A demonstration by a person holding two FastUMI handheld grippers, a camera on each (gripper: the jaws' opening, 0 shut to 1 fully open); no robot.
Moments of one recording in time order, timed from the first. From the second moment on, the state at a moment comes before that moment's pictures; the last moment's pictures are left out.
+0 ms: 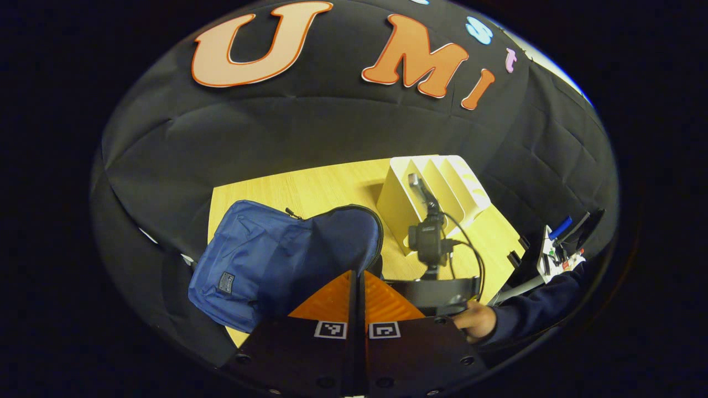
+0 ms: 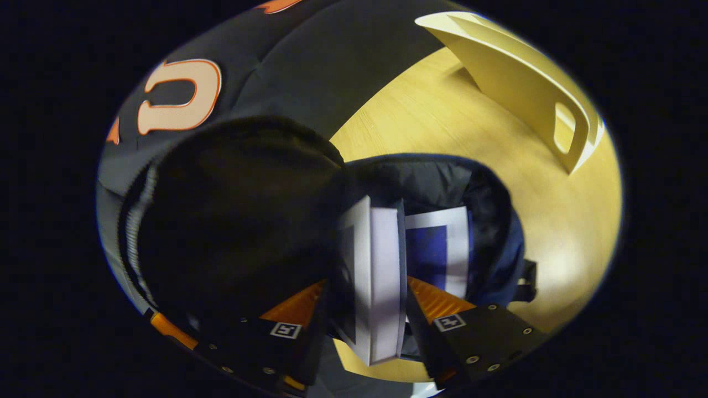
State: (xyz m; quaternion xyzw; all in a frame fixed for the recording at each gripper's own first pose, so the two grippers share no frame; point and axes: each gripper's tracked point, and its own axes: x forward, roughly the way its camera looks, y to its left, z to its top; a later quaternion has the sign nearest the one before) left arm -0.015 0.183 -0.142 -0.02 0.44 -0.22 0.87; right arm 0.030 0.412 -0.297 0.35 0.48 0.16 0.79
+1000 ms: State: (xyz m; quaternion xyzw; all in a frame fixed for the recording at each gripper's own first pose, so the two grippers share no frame) left arm -0.064 0.120 -0.227 0.03 0.48 -0.08 0.87; right arm 0.062 0.094 -0.155 0.13 0.25 0.08 0.96
